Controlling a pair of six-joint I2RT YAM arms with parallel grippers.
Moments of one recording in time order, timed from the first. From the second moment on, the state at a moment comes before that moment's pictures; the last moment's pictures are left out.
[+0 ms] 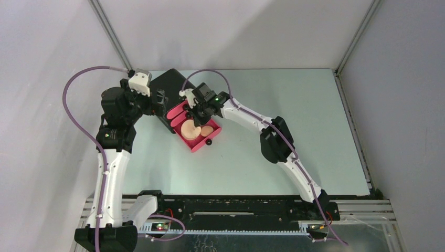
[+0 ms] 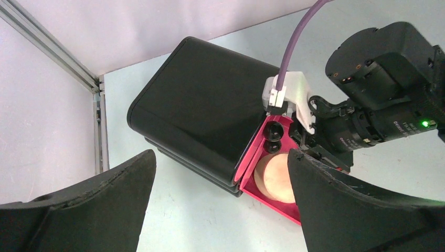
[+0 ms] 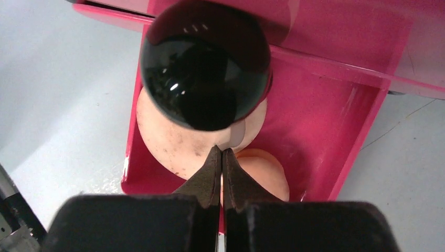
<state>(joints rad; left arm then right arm) 0.04 0.95 1.15 -0.46 0.27 0.22 0.84 2.44 2.28 -0.71 -0.27 -0.01</state>
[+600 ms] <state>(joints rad) 0.04 0.95 1.15 -0.46 0.27 0.22 0.85 2.47 2.29 -0.65 -0.23 -0.01</state>
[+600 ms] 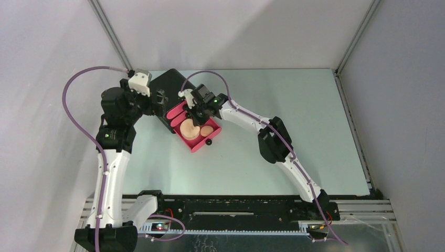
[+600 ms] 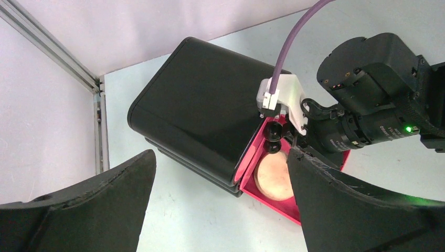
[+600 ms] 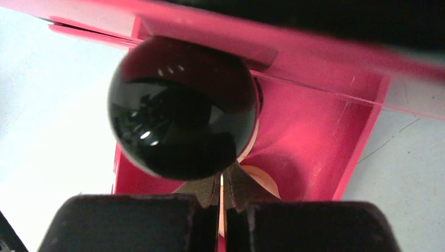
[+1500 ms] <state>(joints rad) 0.04 0.94 1.15 -0.46 0.26 0.22 0.85 2.31 2.18 -0.68 -0.22 -0.04</state>
